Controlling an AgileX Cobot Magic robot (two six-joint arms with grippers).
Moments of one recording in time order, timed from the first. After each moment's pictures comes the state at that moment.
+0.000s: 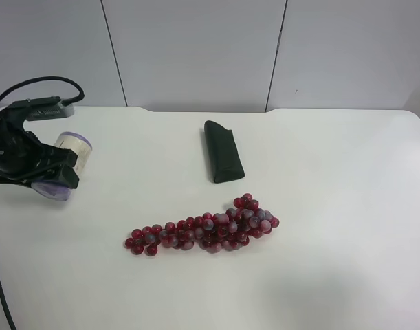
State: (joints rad) left arm -0.03 1.62 -0.80 -0.35 0.48 0.29; right arm 0.07 0.00 -0.48 0.01 1.06 0.00
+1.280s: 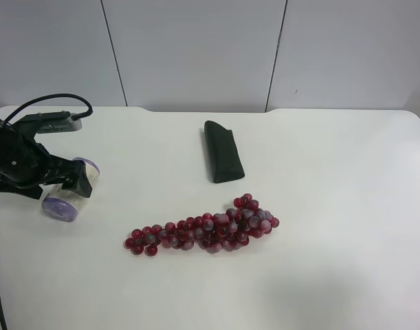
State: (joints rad) left arm -0.03 1.72 -0.80 -0.33 0.42 0.29; right arm 0.07 0.00 -0.48 0.01 1.06 0.00
